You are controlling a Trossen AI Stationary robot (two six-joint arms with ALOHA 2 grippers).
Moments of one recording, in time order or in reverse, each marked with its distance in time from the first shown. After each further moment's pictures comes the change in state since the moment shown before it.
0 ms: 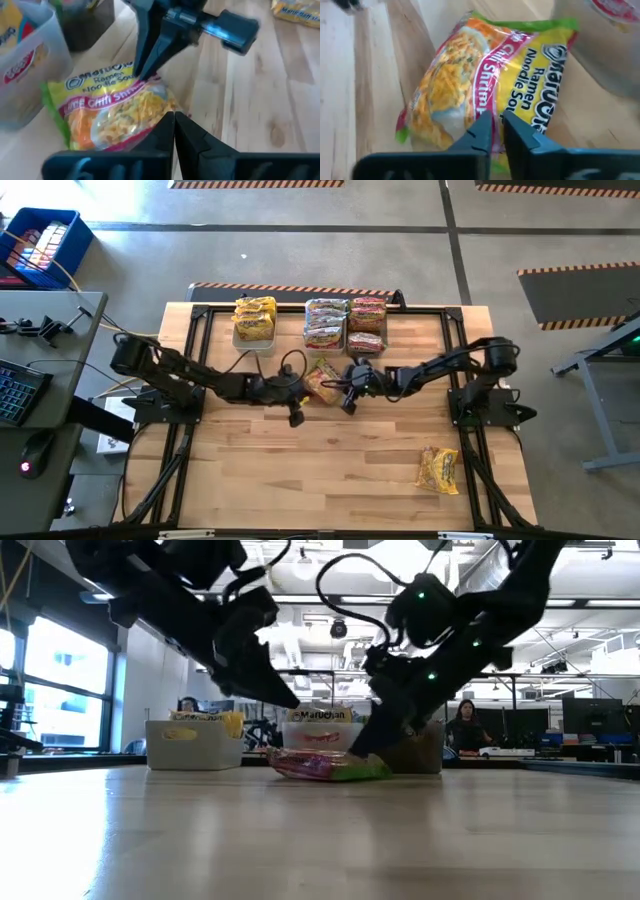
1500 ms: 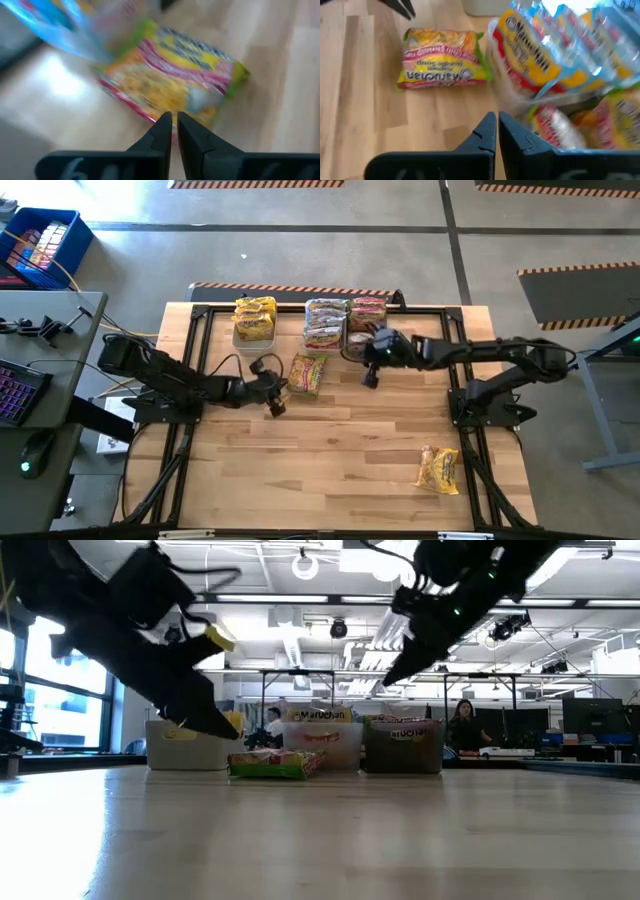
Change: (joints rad) left arm 0.004 -0.103 -0.286 0.099 -0.293 0.021; right arm -0.177 -0.409 0.079 -0.482 -0.063 -0.346
